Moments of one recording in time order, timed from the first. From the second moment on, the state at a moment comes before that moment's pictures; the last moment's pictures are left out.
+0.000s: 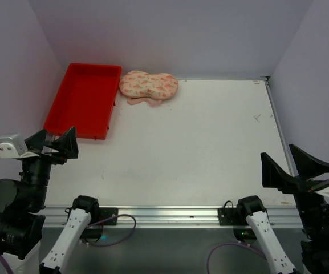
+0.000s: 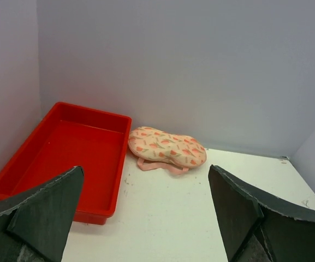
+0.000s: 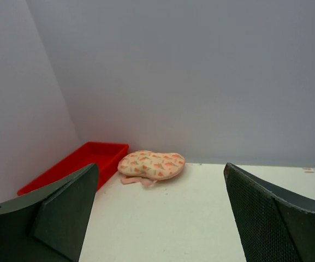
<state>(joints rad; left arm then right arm) -0.20 0.38 1.24 -0.68 -0.18 -0.24 0.24 0.19 1.21 -0.63 -0.03 0.23</state>
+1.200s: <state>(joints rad) -0.29 1.92 1.31 0.23 -0.05 -1.00 0.24 0.66 0.84 -0.37 -0.56 0.44</state>
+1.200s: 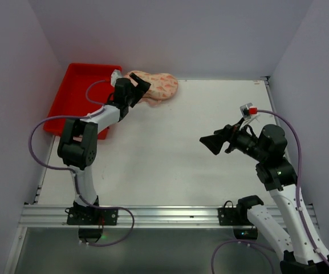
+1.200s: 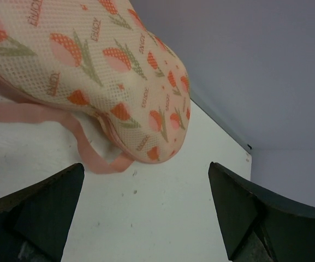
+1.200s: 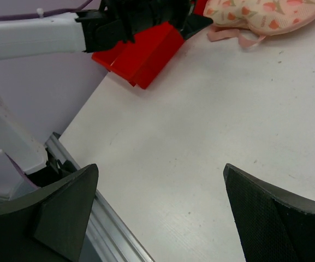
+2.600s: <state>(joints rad) -0.46 1.88 1.06 0.22 0.43 -0.51 0.24 0.59 0.70 -0.33 -0.48 0.43</state>
